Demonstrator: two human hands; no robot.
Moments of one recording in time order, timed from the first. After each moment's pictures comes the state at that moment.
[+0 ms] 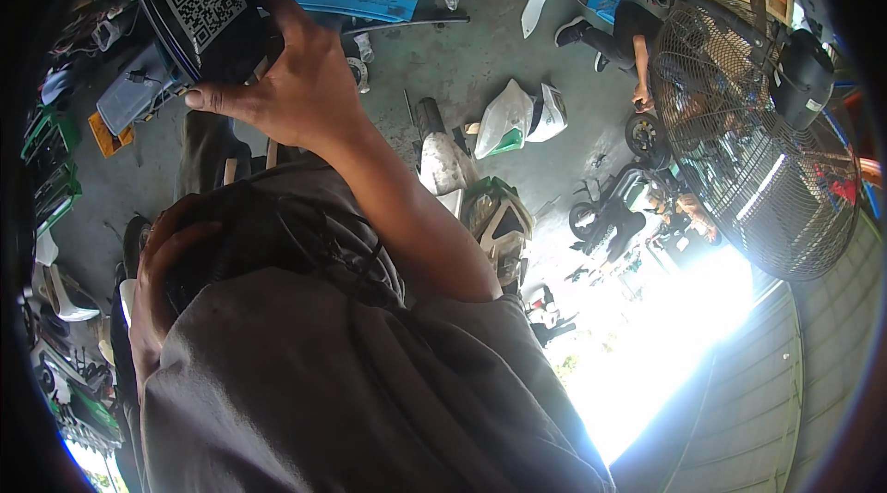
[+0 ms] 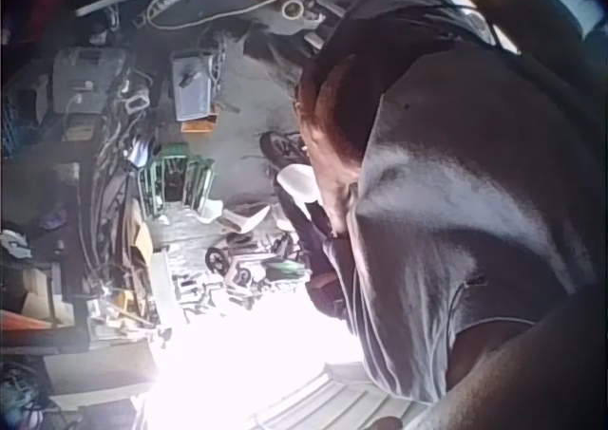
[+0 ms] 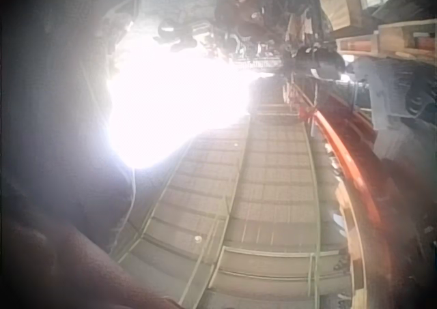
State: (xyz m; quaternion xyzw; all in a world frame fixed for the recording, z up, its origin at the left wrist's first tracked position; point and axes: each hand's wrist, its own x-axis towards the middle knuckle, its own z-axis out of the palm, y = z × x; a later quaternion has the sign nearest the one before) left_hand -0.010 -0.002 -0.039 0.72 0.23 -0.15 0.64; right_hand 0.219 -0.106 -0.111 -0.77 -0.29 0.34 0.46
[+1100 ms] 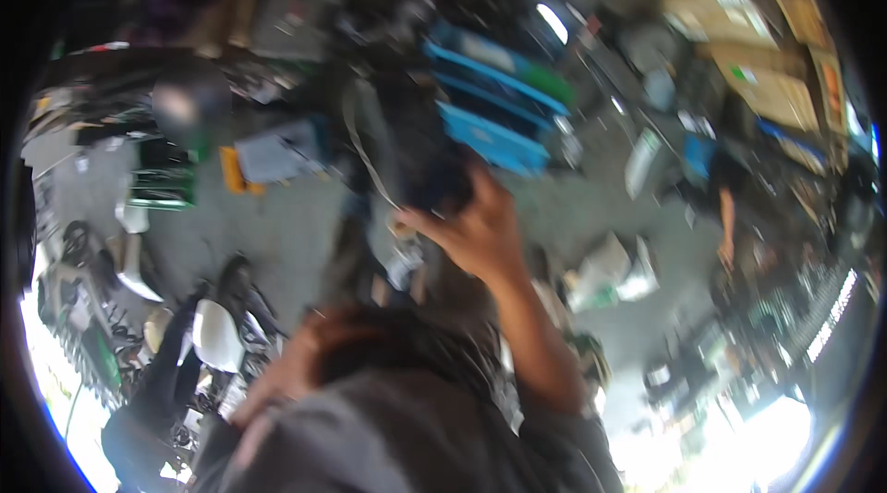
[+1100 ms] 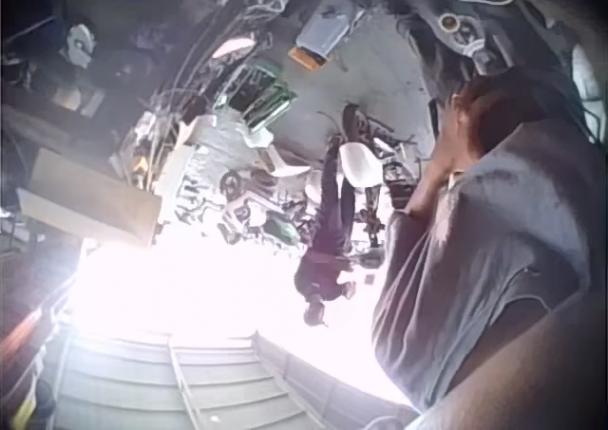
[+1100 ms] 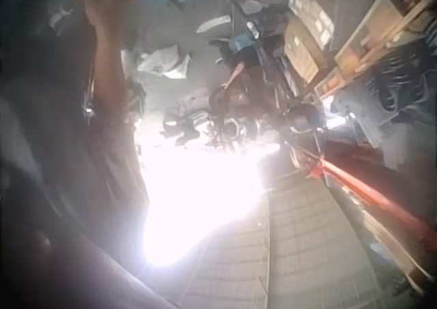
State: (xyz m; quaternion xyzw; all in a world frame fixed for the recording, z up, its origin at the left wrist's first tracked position) left_hand -0.029 -0.002 -0.073 0.67 0.22 -0.11 0.70; right_hand 0.226 -0.084 -0.141 -0.75 -0.29 0.40 0.45
